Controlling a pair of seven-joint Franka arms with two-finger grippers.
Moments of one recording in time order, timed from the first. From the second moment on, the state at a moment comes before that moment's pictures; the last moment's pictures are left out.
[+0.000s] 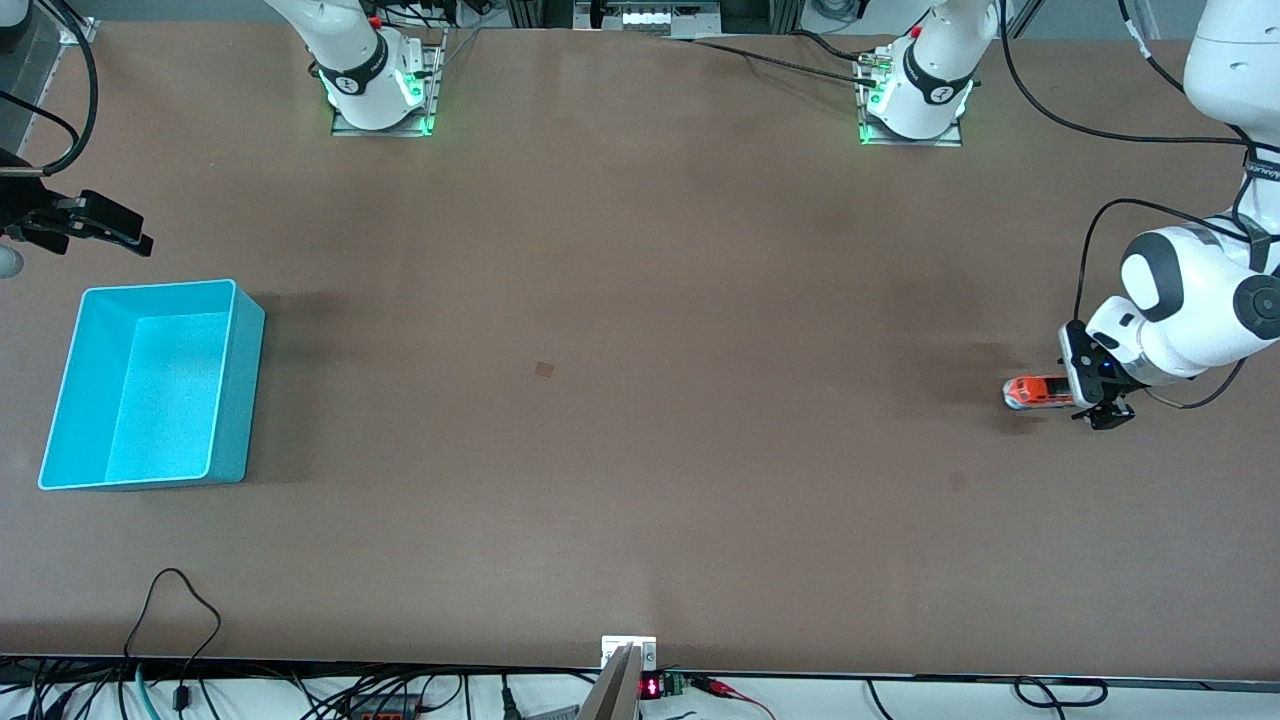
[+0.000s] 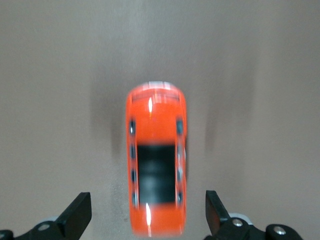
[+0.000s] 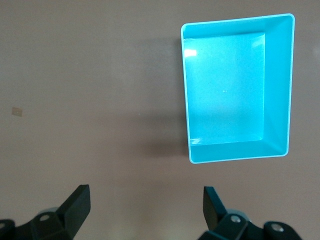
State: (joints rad) left arm 0.37 0.46 -0.10 -2.00 0.08 2.45 1.72; right arm -0.04 0.00 -0.05 -1.67 -0.01 1.61 -0.07
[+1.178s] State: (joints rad) left arm 0.26 0.33 -0.19 -1.60 0.08 1.68 1.12; right arm -0.04 0.00 -0.05 -1.67 -0.01 1.61 -0.07
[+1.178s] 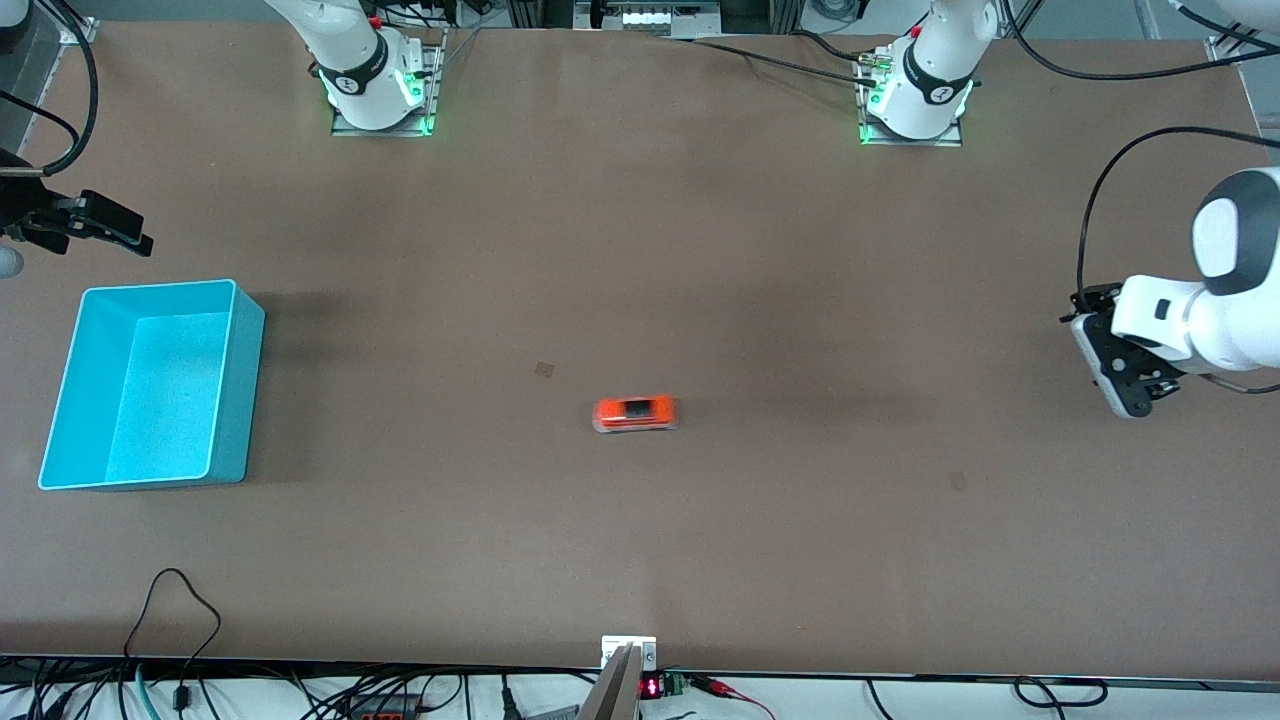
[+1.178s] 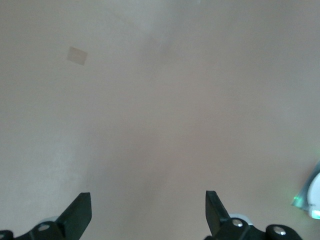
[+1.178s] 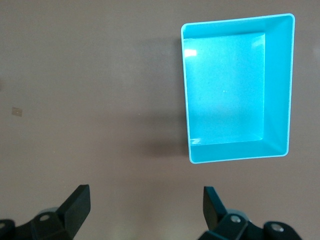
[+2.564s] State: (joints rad) left arm 0.10 0.18 -0.16 -1.45 0.08 1.43 0.54; right arm -0.03 0.01 -0.05 -1.67 -0.01 1.61 -0.07
